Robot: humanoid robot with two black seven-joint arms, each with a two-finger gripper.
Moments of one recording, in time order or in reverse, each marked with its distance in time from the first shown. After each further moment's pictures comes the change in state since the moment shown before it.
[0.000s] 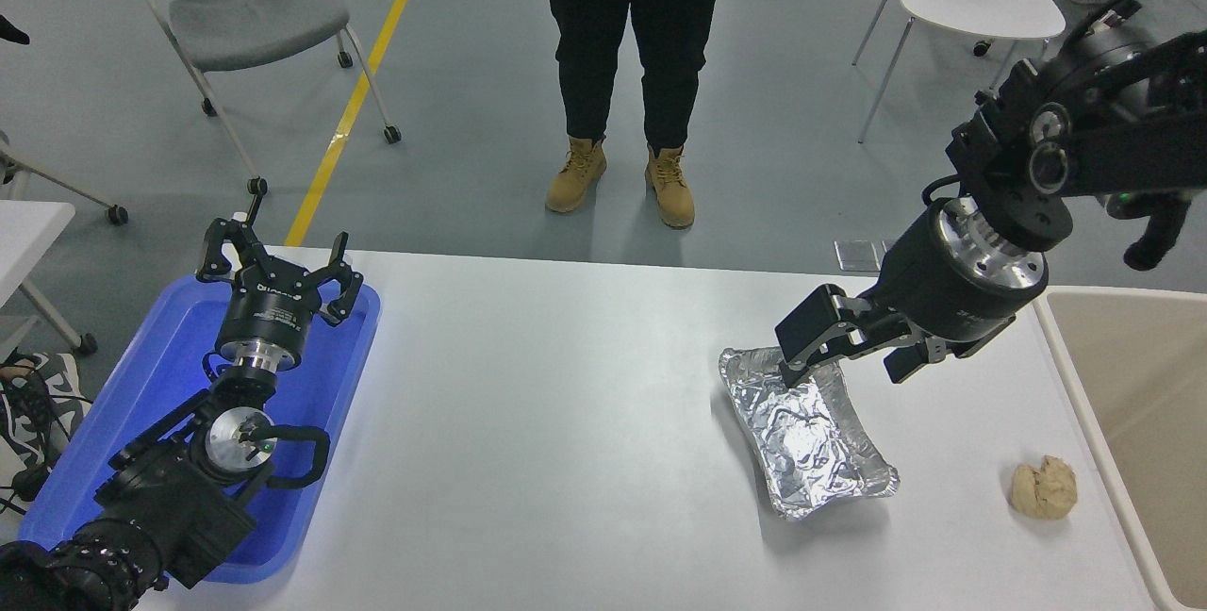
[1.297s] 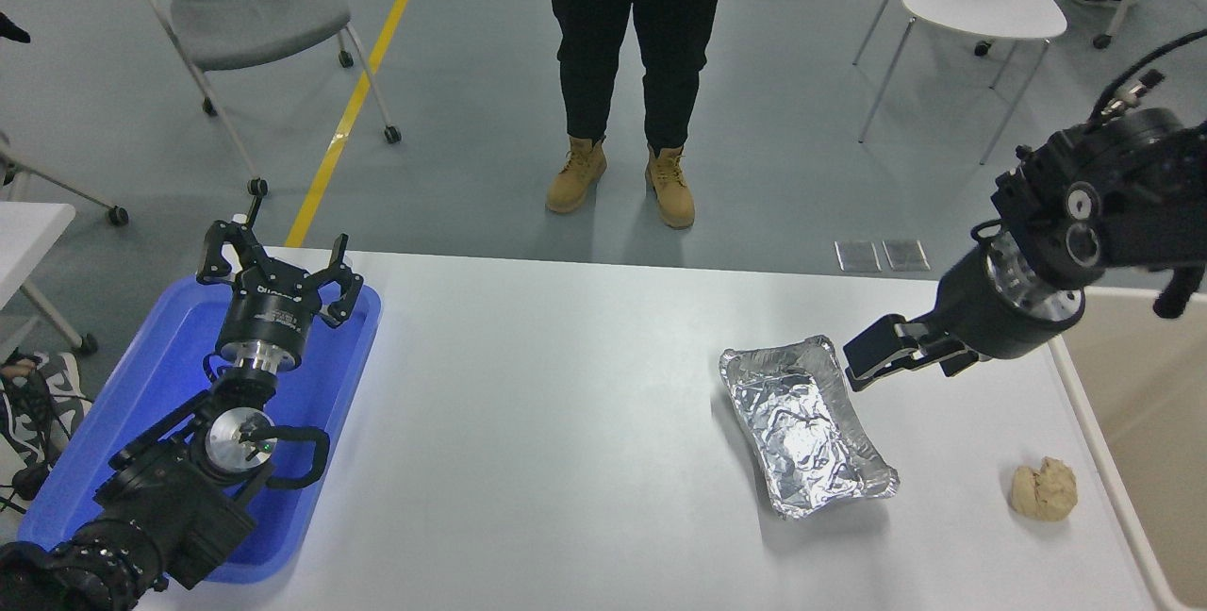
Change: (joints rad) left arm 0.001 0.000 0.000 0.000 0.000 0.000 0.000; right arm -0.315 -0.147 -0.008 -0.153 -0.334 -0.232 0.003
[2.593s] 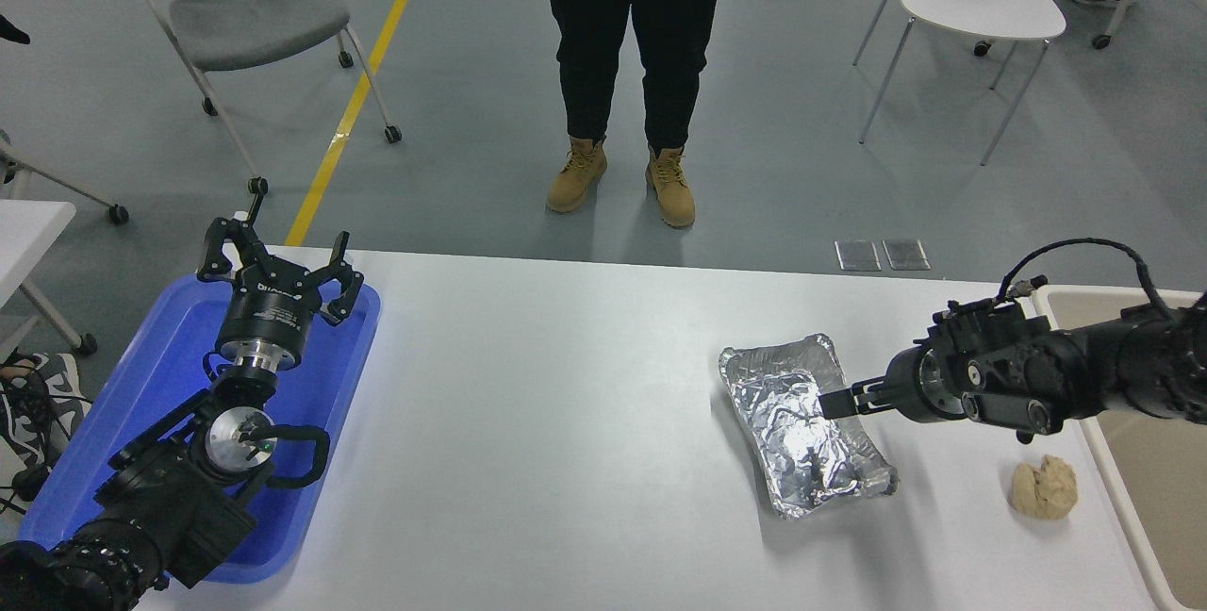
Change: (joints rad) left arm -0.002 0.000 0.000 0.000 0.000 0.000 0.000; right arm -0.824 0.150 0.271 -0.721 -0.156 -0.307 -0.011
